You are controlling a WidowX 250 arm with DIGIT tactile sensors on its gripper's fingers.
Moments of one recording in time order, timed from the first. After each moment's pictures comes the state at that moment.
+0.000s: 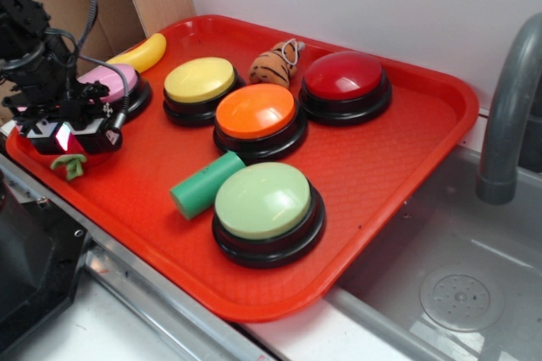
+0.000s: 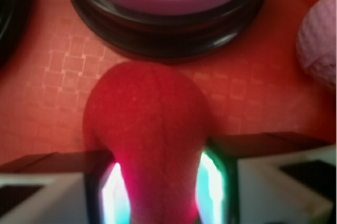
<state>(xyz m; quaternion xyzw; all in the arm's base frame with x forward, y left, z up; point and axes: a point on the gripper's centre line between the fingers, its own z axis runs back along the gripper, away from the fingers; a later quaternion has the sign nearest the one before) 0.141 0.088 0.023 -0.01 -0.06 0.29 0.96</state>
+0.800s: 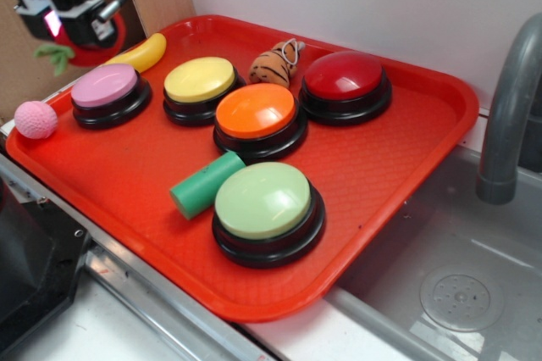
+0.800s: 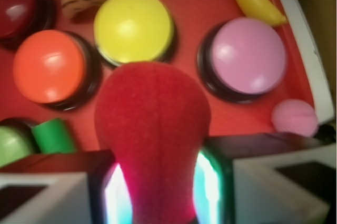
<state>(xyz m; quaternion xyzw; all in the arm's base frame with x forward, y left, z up) 0.171 0.019 0.149 -0.04 -0.05 0.09 0.99</state>
